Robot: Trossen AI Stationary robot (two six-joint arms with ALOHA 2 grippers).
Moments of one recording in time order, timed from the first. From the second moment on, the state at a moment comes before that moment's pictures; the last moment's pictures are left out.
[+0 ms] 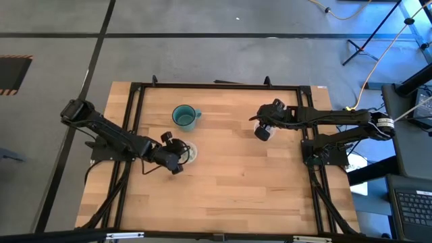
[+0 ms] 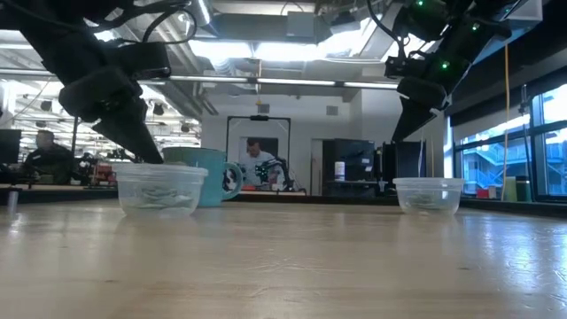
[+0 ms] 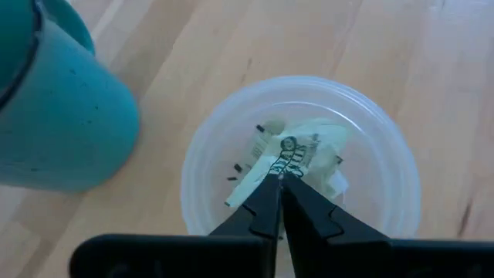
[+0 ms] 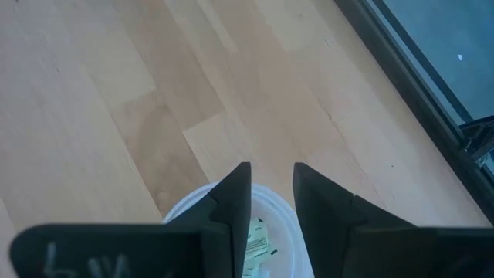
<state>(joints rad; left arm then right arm) -0.36 1.31 0.60 -0.35 -0.55 -0.61 -0.22 1.18 0.76 -0.52 0.36 0.15</state>
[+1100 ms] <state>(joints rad) -0.35 0.94 0.73 -0.36 -0.66 -0.41 -0.14 0.84 0.76 -0.50 0.31 0.22</state>
